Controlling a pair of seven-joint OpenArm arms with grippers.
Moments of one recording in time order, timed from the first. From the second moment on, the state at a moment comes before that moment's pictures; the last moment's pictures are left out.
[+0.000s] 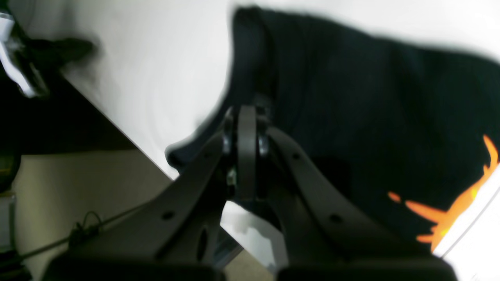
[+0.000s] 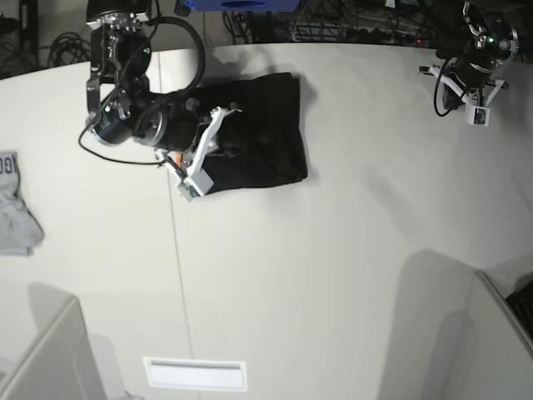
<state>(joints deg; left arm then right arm) 31.0 -11.7 -36.6 100.3 -18.2 -32.0 42.1 -9.3 5.4 -3.6 113.3 41.1 16.7 -76.2</state>
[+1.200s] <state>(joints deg) 18.9 -4.0 -14.8 100.1 -48.1 -36.8 57.4 -26.6 14.2 -4.0 113.6 41.8 16.8 -51.0</state>
